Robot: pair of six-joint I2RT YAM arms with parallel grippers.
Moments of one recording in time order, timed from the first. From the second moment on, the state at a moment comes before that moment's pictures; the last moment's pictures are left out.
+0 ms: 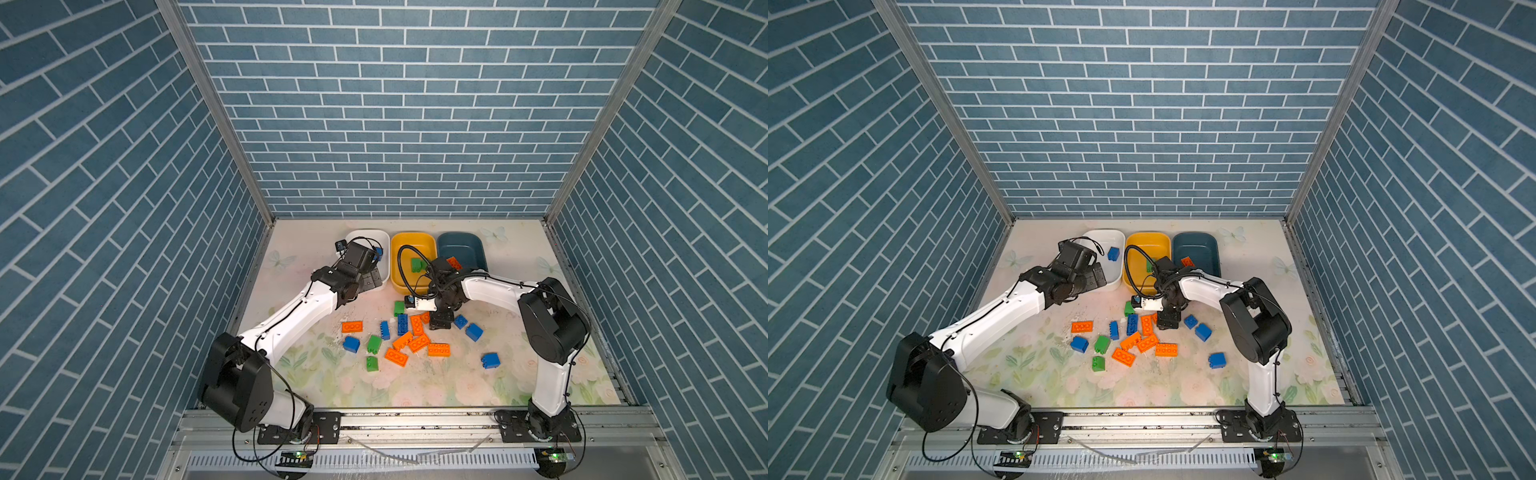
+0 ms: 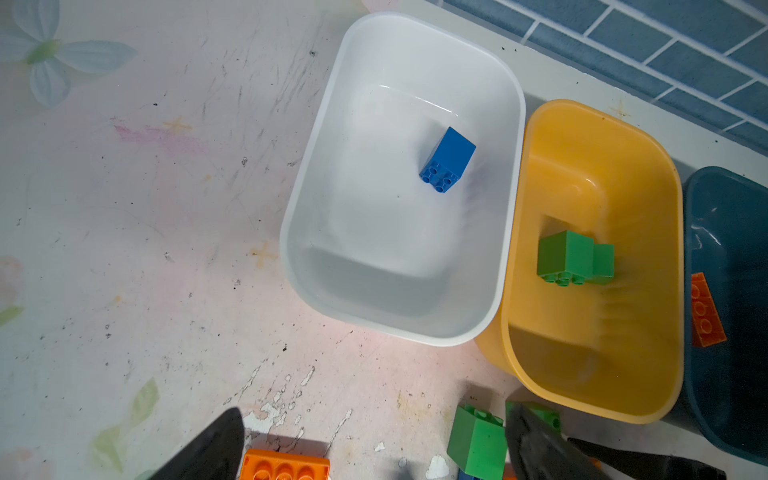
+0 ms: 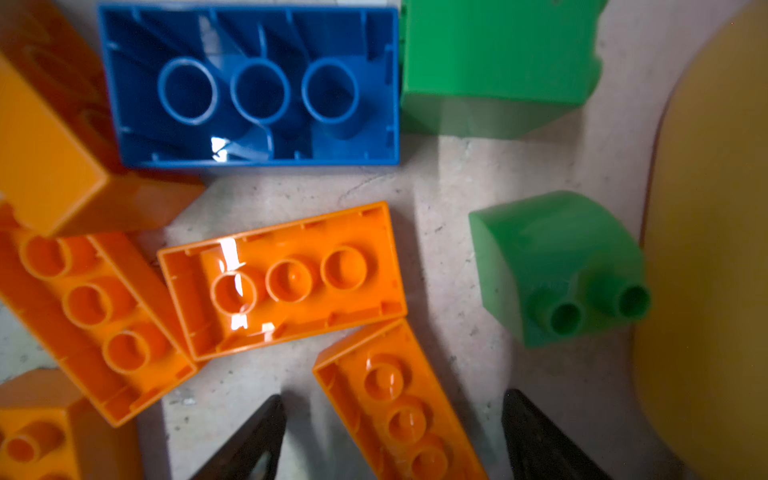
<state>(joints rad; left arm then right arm) -0.50 1.44 1.12 -0.62 -0.30 -0.74 0.70 1.94 1.29 -0.69 -0.21 -0.95</state>
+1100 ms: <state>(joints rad) -0.50 1.44 1.12 -0.56 -0.23 -0.77 0.67 1.72 1.15 -0.63 -0.25 -0.78</state>
